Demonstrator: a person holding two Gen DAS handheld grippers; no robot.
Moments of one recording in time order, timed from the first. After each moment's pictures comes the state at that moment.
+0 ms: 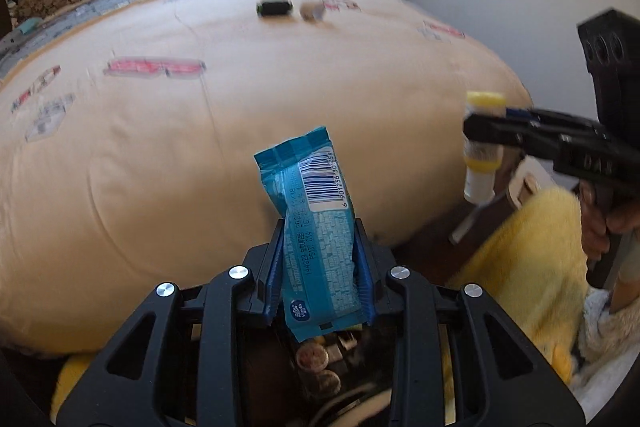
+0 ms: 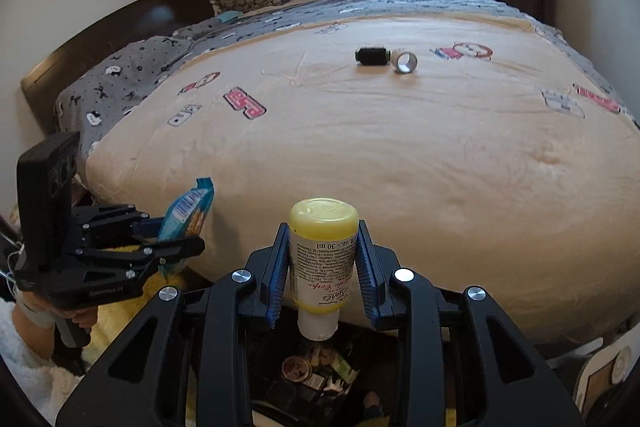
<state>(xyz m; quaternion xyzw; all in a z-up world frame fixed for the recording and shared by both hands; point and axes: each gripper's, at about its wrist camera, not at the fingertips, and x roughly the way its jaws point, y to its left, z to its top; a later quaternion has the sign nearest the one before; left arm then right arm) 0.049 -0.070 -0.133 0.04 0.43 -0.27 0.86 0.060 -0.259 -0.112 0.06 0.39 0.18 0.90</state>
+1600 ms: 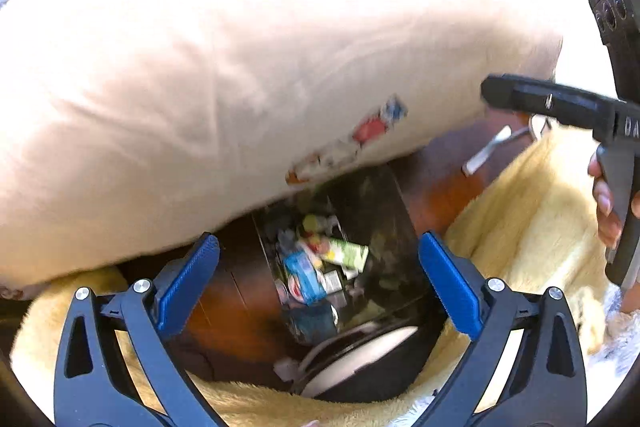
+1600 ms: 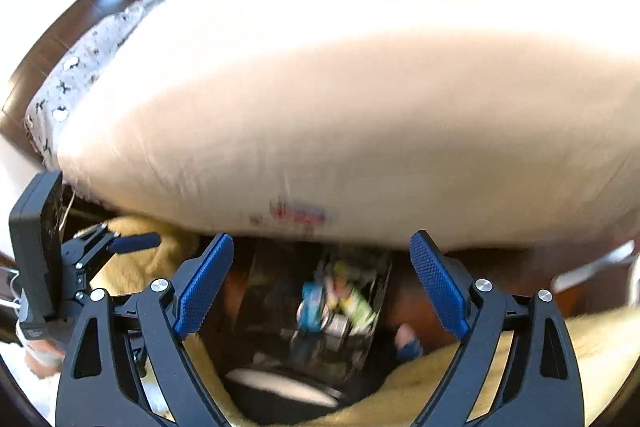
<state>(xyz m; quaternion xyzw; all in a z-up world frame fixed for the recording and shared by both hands) 0.036 -0.076 -0.204 0.06 0.53 -0.23 0.81 0.050 -0.261 -0.177 0.11 0.49 0.13 0.86</state>
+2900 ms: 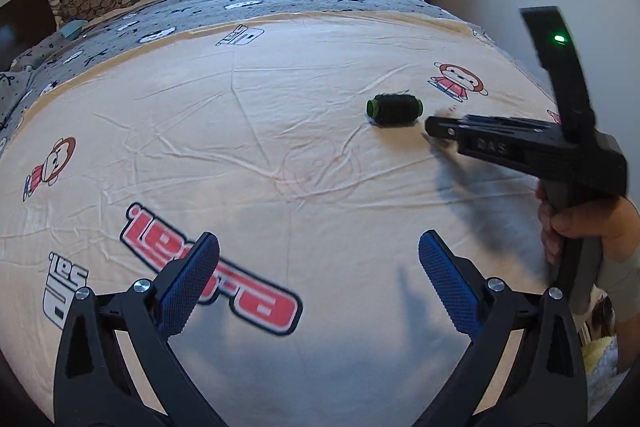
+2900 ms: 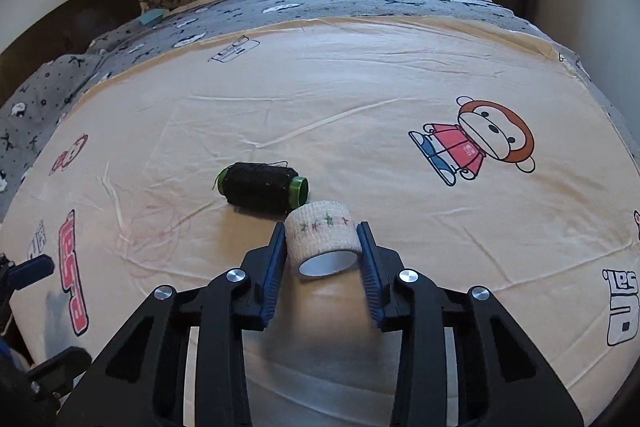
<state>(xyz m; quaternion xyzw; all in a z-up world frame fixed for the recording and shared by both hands) 0.262 -0.095 -0.091 0.03 0.41 -0.14 0.90 0.341 -0.257 -0.113 0.03 0.41 0.09 0.90</state>
